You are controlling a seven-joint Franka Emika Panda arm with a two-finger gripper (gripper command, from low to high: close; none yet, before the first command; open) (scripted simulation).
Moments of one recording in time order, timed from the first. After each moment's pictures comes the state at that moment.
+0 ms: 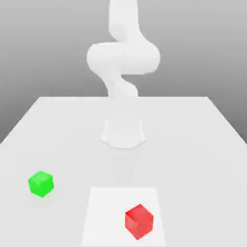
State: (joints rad) arm -0.02 -0.71 0.03 -2.32 0.01 2.34 0.89
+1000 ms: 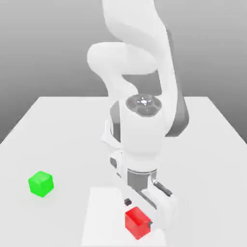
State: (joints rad) arm -0.06 0.34 0.12 -2.53 -0.14 2.86 1.91
